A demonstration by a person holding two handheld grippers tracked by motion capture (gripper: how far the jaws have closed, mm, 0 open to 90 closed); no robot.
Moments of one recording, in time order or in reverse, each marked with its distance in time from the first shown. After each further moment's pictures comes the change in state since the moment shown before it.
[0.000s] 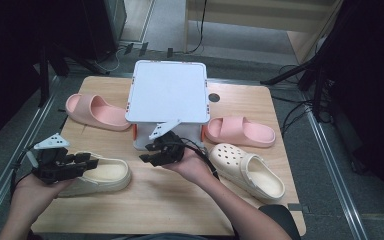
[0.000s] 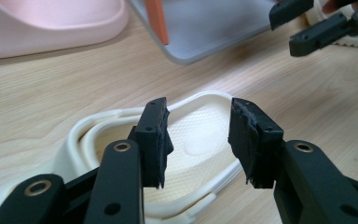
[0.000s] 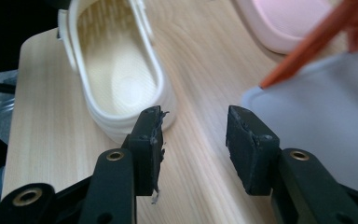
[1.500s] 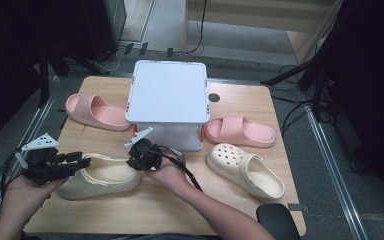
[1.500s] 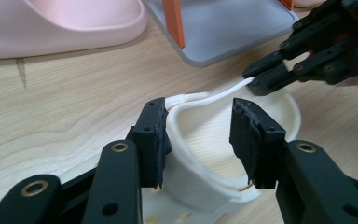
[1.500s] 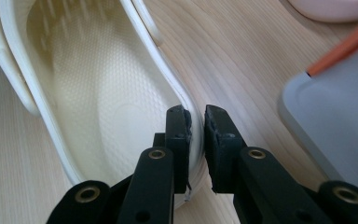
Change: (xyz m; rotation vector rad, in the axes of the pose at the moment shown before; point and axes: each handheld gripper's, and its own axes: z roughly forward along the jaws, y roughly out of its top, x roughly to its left) left arm 0.011 -0.005 -0.008 -0.027 0.012 -0.013; right arm 0.026 0.010 0.056 0.132 -0.091 0.071
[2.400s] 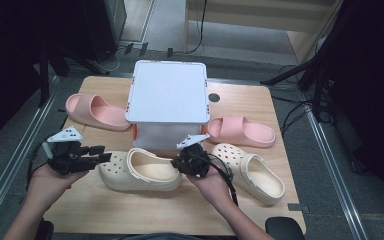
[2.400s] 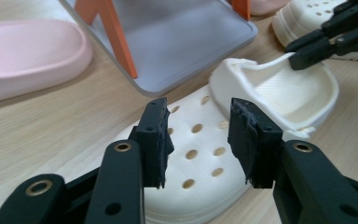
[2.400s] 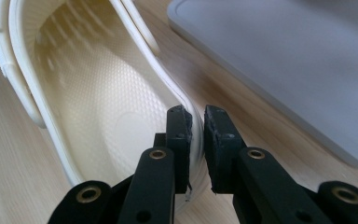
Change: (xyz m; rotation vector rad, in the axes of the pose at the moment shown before) left arm -0.020 0.027 0.041 -0.009 -0.134 0.079; right arm -0.034 -0.082 -0.091 -0.051 -0.147 0.204
